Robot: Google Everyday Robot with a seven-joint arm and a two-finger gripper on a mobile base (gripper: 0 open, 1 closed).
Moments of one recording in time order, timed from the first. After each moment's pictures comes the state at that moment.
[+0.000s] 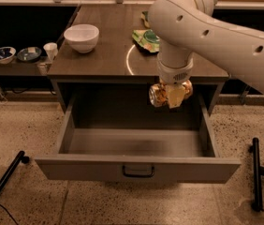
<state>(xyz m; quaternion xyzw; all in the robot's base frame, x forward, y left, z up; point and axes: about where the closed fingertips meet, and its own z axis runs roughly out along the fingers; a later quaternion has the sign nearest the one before) 0.582 -0.131 0.800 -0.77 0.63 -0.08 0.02</state>
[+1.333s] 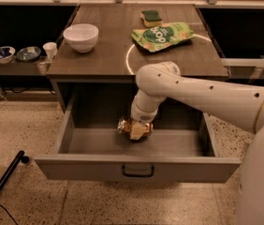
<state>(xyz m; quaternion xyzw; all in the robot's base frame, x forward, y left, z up) 0.596 -0.018 0.617 -0.71 0.69 0.08 0.11</state>
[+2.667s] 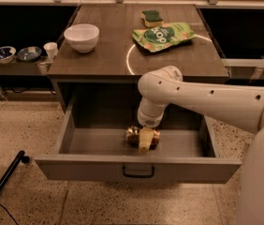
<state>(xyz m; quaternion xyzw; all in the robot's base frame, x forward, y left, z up) 0.594 -0.052 0.600 -0.67 0.74 0.04 0.09</state>
